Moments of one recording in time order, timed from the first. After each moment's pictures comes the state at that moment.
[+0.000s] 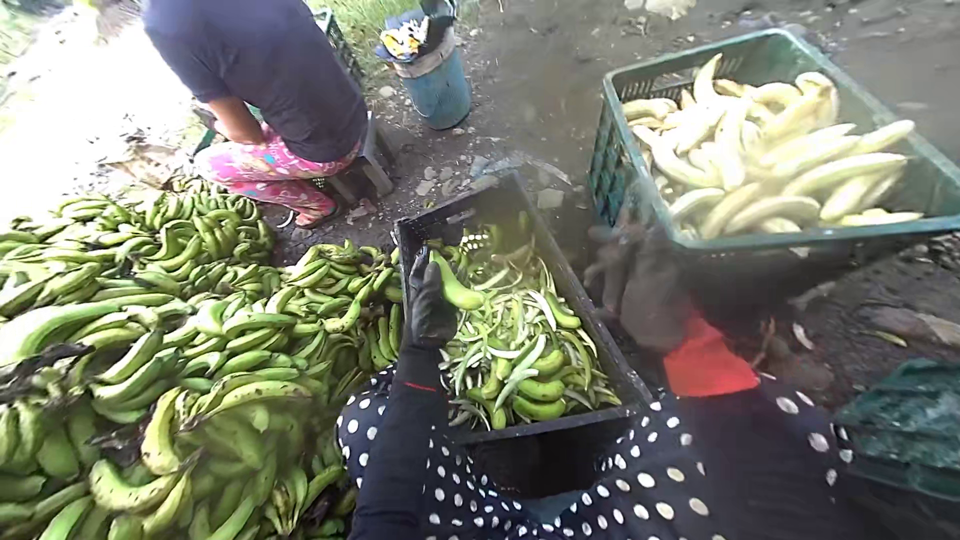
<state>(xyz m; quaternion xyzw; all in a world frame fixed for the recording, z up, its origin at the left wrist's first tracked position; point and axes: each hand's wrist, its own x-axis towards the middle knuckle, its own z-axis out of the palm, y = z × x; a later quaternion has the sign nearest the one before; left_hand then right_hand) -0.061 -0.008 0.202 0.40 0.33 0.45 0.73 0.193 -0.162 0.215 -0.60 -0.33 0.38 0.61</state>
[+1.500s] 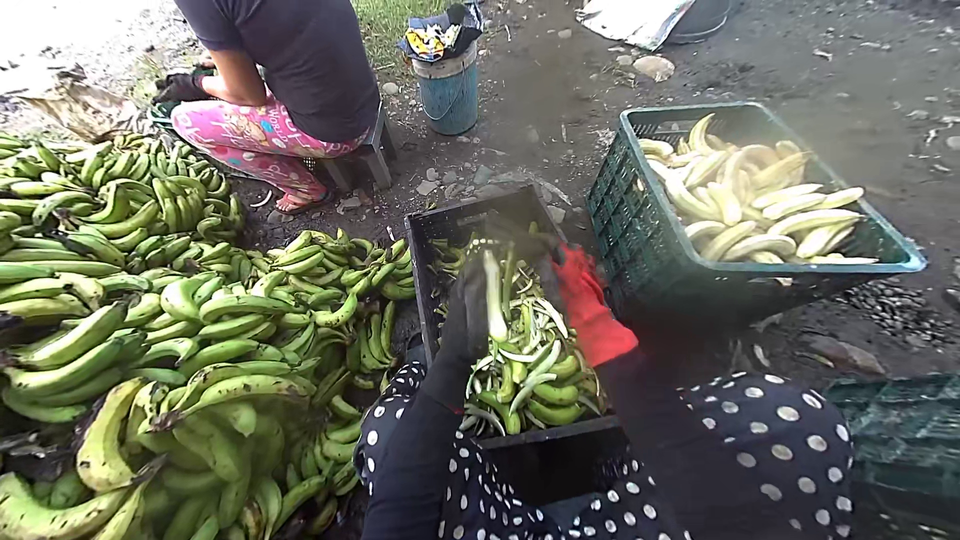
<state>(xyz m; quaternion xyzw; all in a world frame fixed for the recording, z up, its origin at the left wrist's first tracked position) -0.103 -0.027 0.229 0.69 0.35 0.36 0.52 0.077 -0.067 0.250 -0.84 -0.40 0.24 0.27</state>
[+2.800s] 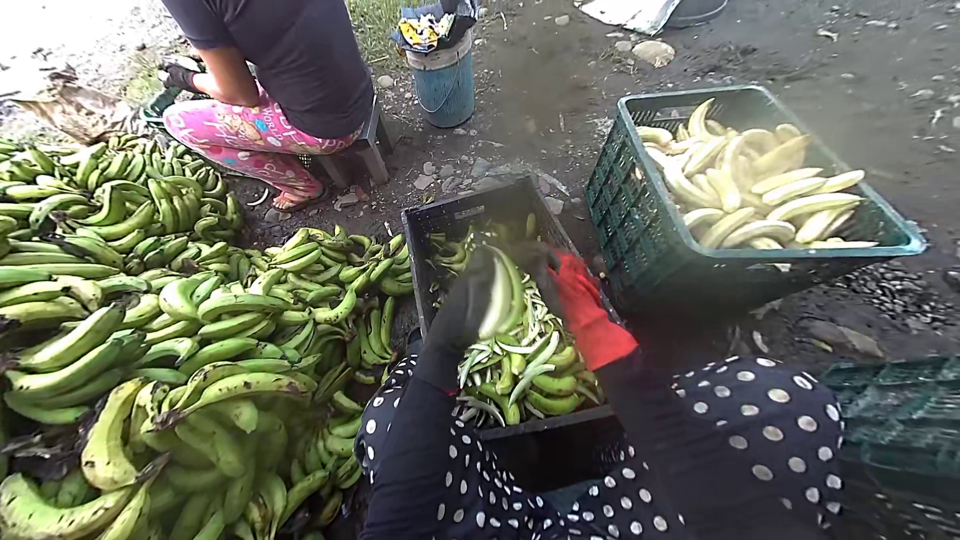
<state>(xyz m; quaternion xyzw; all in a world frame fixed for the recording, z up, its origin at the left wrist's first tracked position) -0.103 -0.021 0.242 0.73 0.27 0.29 0.55 0.074 -0.079 0.243 -0.83 -0.44 0.25 0.25</state>
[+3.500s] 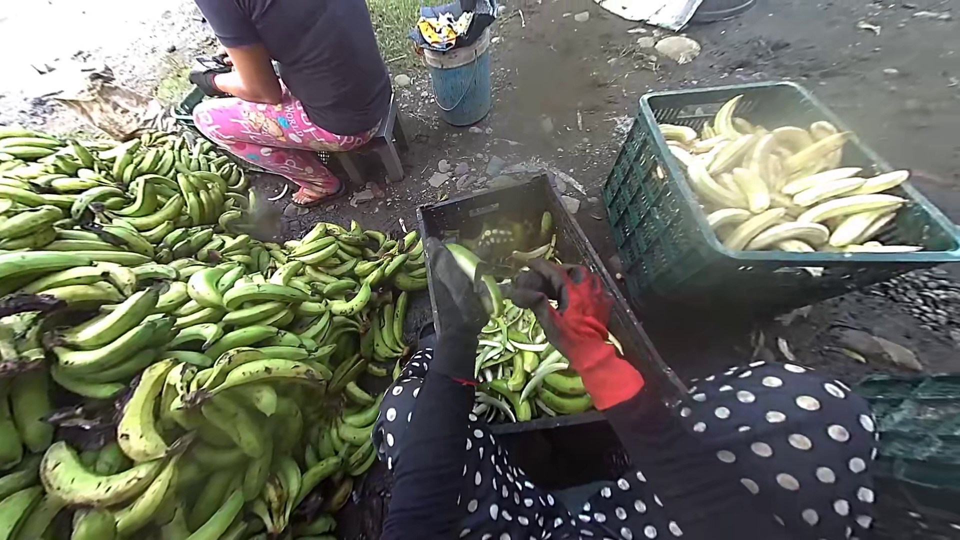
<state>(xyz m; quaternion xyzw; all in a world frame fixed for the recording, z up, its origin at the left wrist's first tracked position) -0.097 -0.020 0.237 0.56 0.45 0.48 0.50 0.038 -0.112 0.229 -0.81 -0.49 0.15 0.30</state>
